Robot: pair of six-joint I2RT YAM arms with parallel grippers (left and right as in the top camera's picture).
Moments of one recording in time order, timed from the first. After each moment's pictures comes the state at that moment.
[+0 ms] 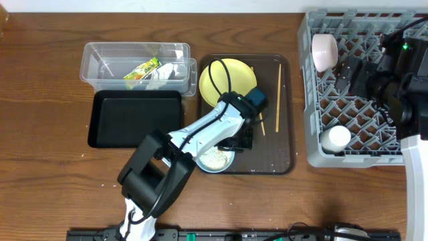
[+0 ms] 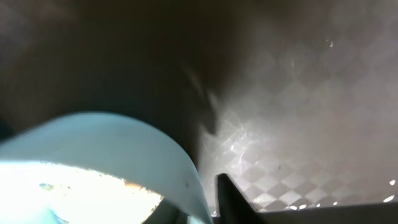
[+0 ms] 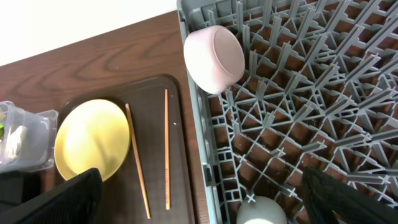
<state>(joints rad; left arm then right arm) -0.75 2.01 1.43 -1.03 0.08 -0.66 -0.09 1.32 1.46 -0.93 -0.12 0.23</state>
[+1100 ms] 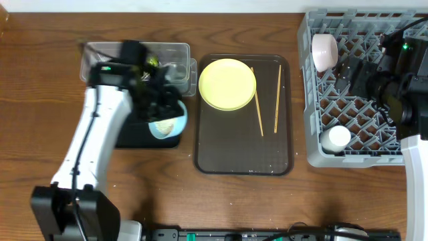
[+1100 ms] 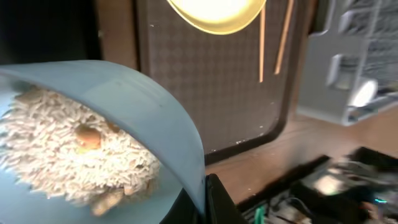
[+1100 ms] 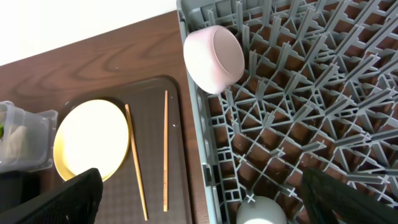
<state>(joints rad) -0.04 1.61 1.40 -1.21 0.60 -0.11 -0.09 1.32 1.46 -0.93 -0.12 0.23</state>
